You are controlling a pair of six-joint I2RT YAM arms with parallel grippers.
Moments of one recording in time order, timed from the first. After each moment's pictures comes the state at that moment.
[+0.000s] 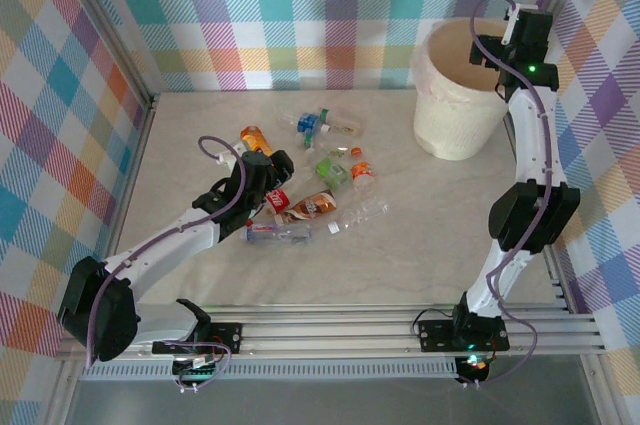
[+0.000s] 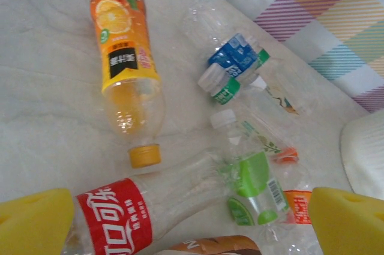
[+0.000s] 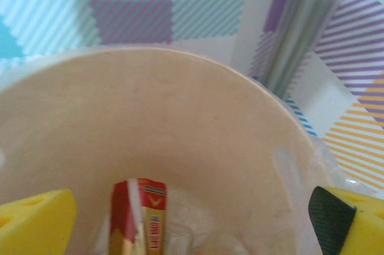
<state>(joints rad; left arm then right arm) -0.58 1.26 0.86 -0.22 -0.41 -0.94 -0.11 1.89 2.09 -0.60 0.09 -0.03</state>
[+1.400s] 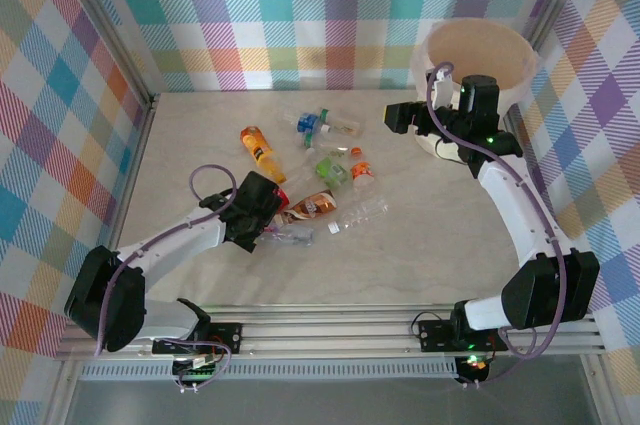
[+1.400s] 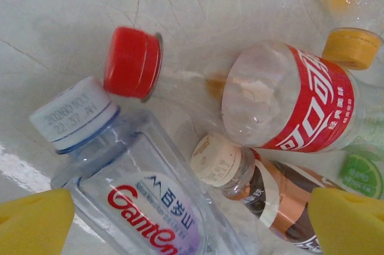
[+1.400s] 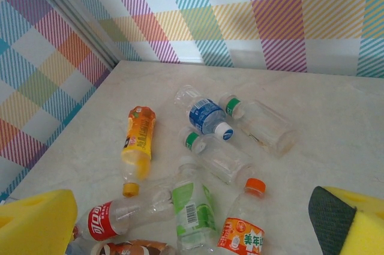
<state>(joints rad) -0.57 1.33 0.81 -0.59 -0.18 -1.55 0.15 1.39 1.32 -0.35 -0.53 0.19</state>
